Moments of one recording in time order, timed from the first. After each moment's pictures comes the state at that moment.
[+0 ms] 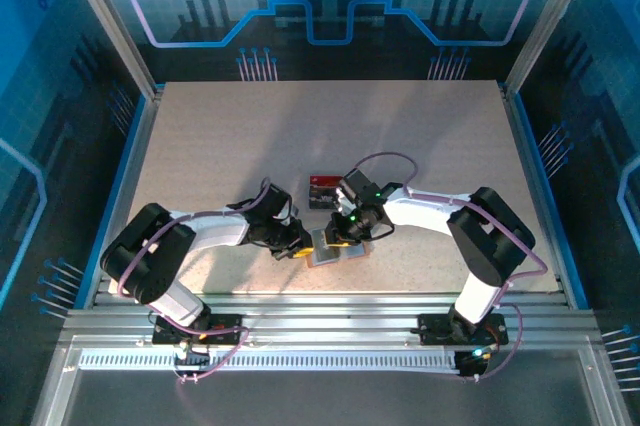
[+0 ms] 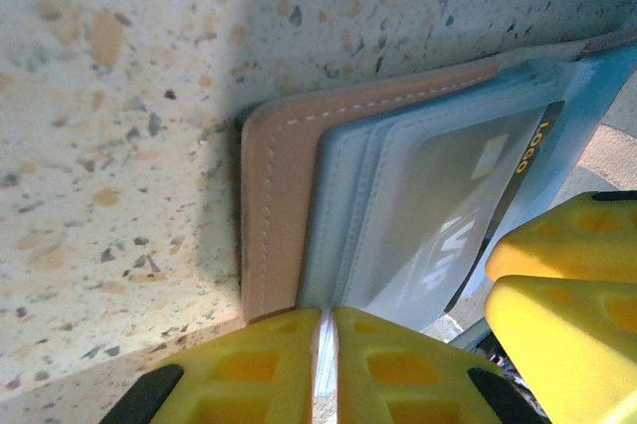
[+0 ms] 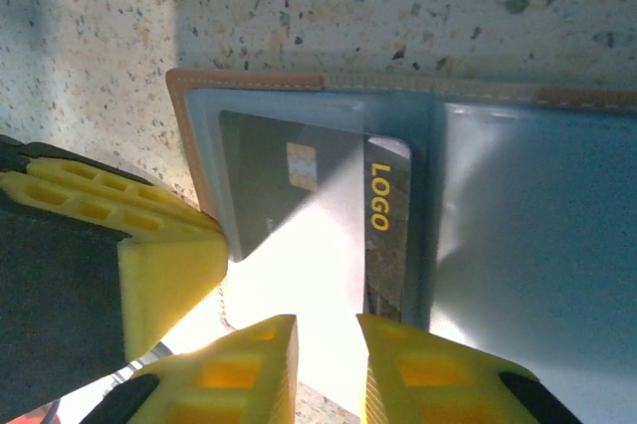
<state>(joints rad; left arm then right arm) -0.55 1.58 0.63 -0.15 0.58 -1.02 0.72 1.72 0.96 -0.44 -0.46 0.68</state>
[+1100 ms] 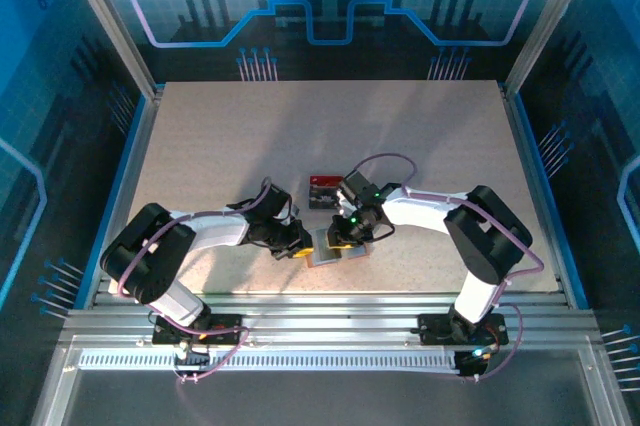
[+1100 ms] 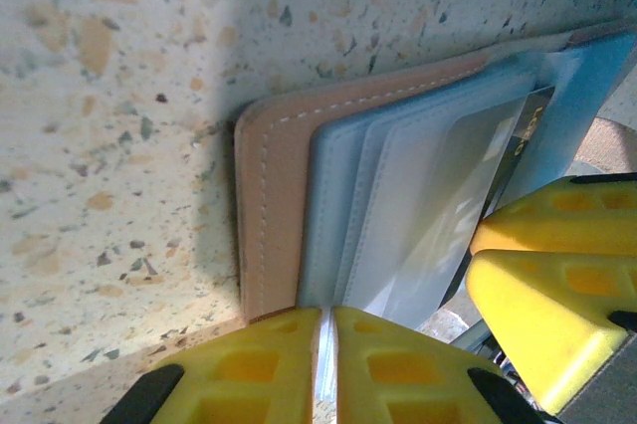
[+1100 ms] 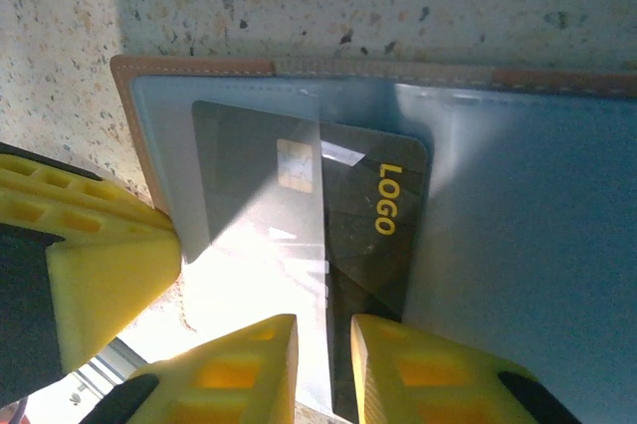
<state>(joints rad) -0.55 1.58 0.63 -0.16 0.58 -1.00 0.72 1.73 0.96 -0.47 -0.43 0.65</state>
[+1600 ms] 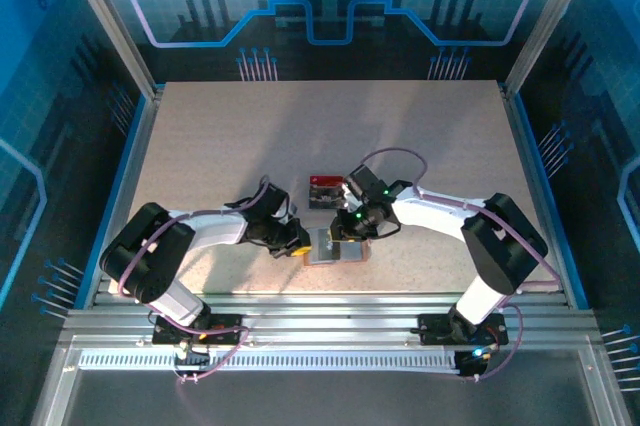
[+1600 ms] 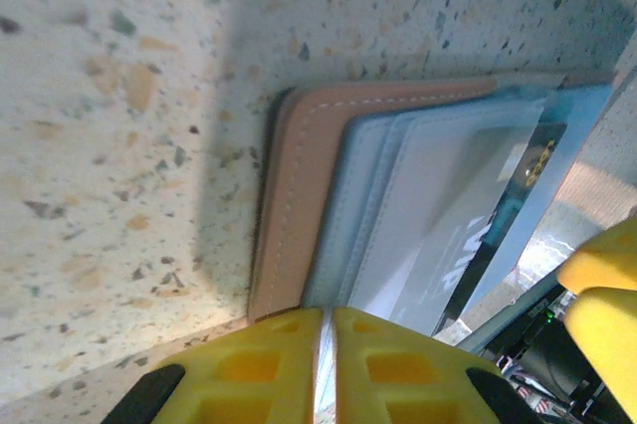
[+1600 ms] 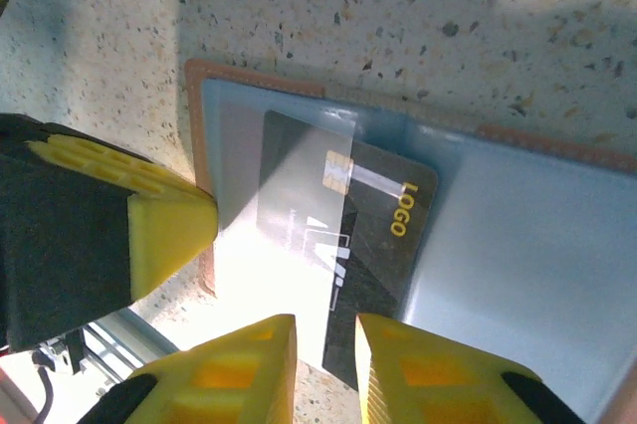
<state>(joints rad) -0.52 1.58 0.63 -0.16 0.58 -0.97 0.69 1.64 0.94 -0.49 -0.42 0.65</state>
